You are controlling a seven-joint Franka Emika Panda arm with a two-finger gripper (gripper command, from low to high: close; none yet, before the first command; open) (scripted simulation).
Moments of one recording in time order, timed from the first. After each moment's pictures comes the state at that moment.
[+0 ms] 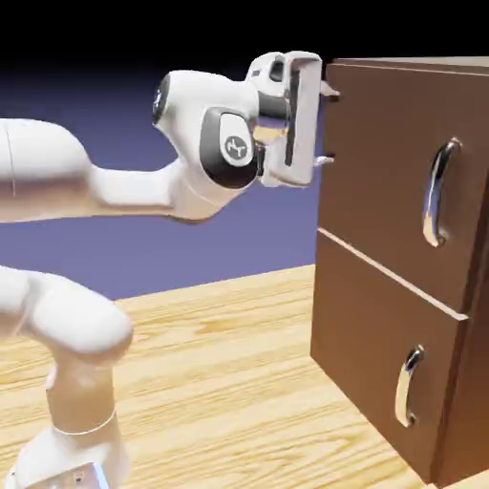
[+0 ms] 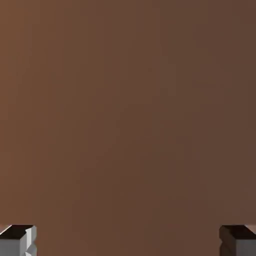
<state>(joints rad) 0.55 -1.03 -0.73 -2.53 -1.29 3.01 -0.49</state>
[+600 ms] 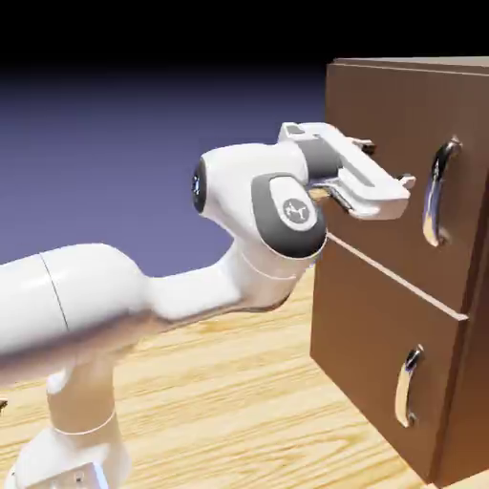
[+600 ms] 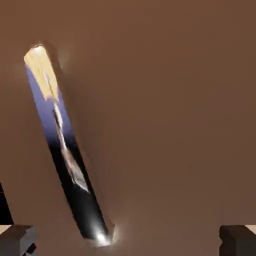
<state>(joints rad) 0.88 -1.31 -1.18 -2.35 -2.07 3.00 -1.24</state>
